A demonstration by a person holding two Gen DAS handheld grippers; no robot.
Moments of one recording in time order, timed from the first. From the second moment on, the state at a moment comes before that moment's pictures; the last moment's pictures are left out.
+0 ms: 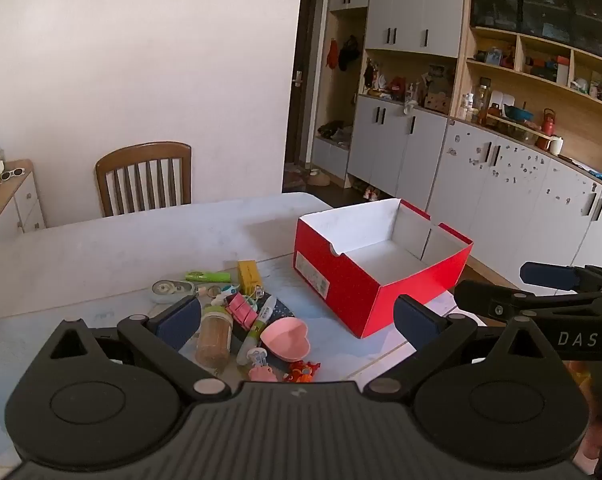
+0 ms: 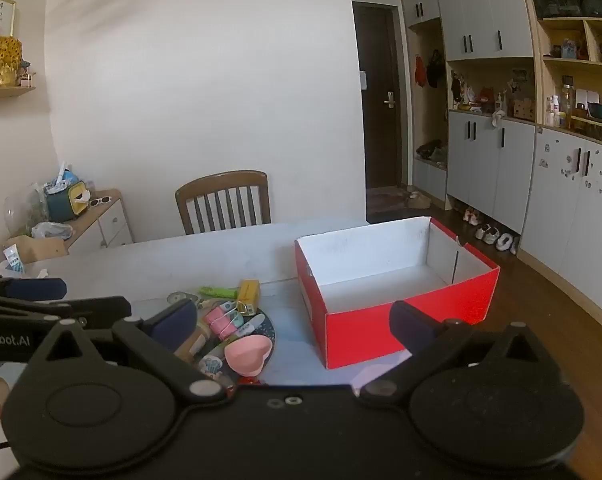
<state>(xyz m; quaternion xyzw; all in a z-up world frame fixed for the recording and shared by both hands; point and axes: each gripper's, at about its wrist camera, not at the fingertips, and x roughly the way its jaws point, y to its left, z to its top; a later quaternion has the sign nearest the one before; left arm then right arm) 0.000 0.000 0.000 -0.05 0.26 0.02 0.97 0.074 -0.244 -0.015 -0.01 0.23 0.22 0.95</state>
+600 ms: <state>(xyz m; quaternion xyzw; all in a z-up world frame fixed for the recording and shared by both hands) -0.011 0.003 -0.001 -0.05 0.26 0.02 0.96 0.073 -0.238 -0.018 -0.01 0.25 0.23 0.94</state>
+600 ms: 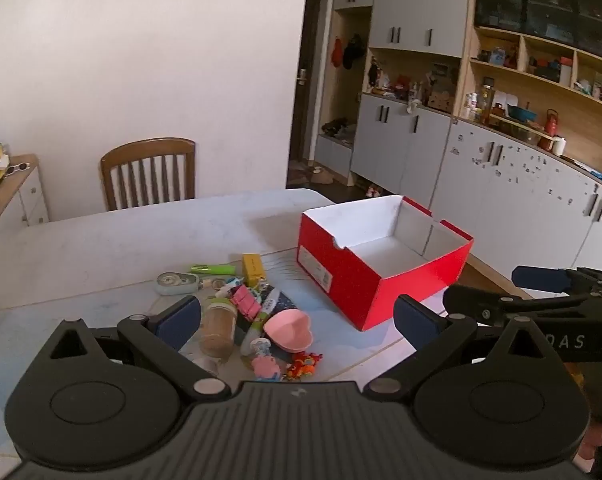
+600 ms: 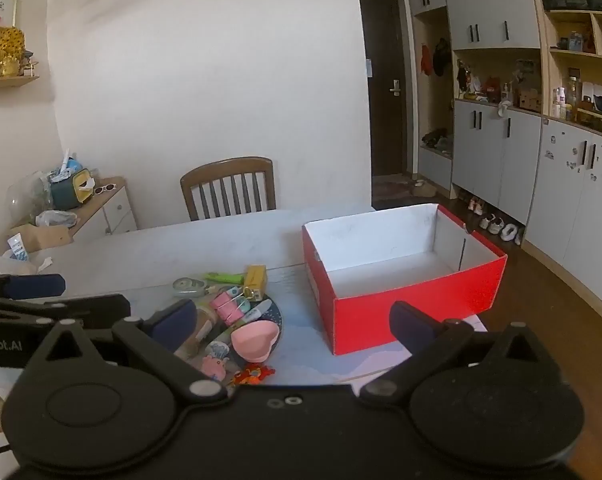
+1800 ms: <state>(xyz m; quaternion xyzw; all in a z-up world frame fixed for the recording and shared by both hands) -0.004 0.025 -0.014 -0.08 0.29 0.08 0.95 0.084 -0.220 -0.024 -0.03 0.27 0.29 0.92</state>
